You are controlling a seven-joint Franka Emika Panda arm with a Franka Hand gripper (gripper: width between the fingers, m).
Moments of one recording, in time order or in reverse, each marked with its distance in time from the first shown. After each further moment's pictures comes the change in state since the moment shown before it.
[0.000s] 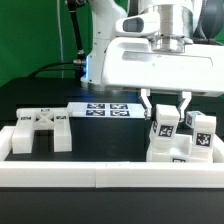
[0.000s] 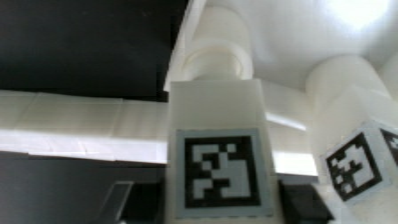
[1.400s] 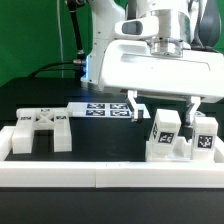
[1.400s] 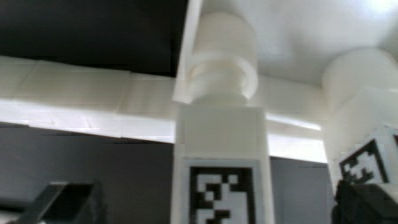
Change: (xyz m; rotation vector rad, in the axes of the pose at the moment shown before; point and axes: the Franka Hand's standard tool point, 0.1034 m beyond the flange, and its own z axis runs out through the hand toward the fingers) arm 0.010 0.006 0.006 -0.023 0.084 -0.048
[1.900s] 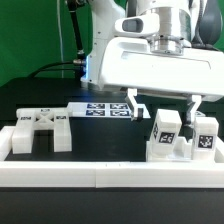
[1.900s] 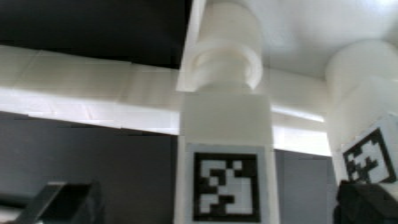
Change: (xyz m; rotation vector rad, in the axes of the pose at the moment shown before) arm 0.004 0.002 -0.003 0.002 -0.004 -0.022
